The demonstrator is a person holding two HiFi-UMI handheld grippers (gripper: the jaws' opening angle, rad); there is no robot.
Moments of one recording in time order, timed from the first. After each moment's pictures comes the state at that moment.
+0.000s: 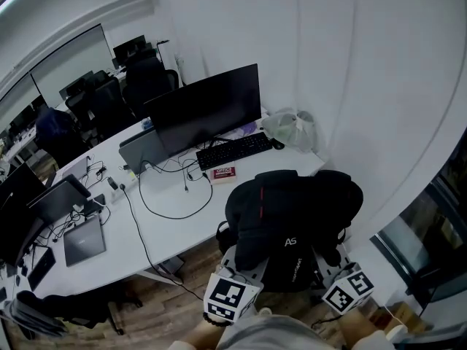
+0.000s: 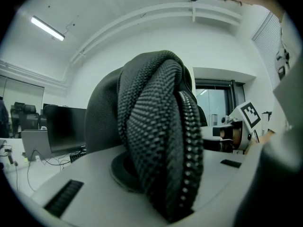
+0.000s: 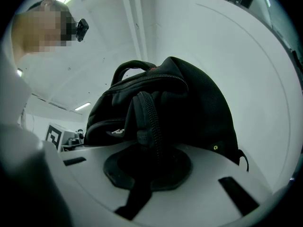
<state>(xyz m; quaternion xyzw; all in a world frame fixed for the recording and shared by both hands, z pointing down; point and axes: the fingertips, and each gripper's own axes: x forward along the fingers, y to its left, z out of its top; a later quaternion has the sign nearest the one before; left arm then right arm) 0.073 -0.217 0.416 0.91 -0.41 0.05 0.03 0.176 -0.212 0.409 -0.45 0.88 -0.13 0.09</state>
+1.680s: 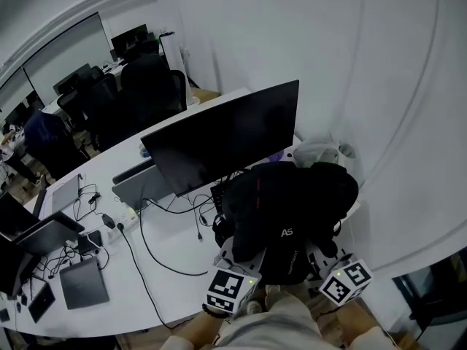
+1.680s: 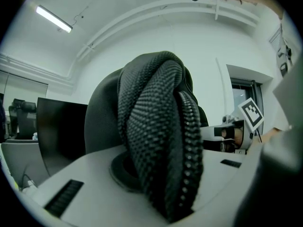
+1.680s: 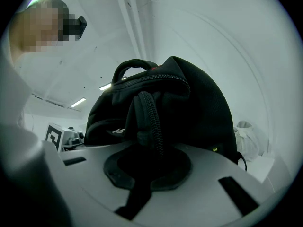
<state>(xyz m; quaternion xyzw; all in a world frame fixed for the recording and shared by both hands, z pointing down) -0.066 -0.562 0.426 0.90 -0.44 0.04 0.03 0.036 -0.559 0.422 -0.44 0.89 -0.14 0.07</state>
